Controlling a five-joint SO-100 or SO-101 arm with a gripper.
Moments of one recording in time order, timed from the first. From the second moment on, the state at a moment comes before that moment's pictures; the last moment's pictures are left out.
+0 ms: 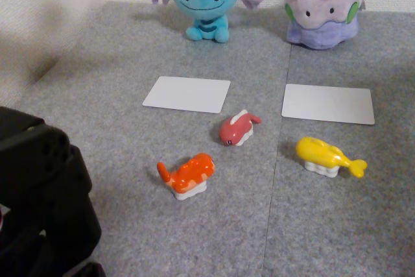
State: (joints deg) arm 18.5 163.4 126.6 71.0 67.9
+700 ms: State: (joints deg) arm 39.2 118.1 109.7 75.9 23.2
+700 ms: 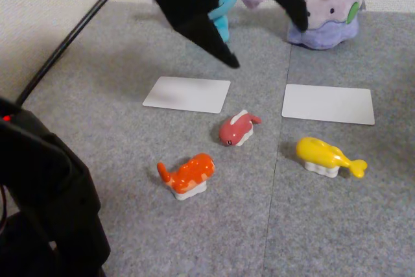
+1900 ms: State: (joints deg) arm 50.6 65.0 76.8 81.9 -15.8
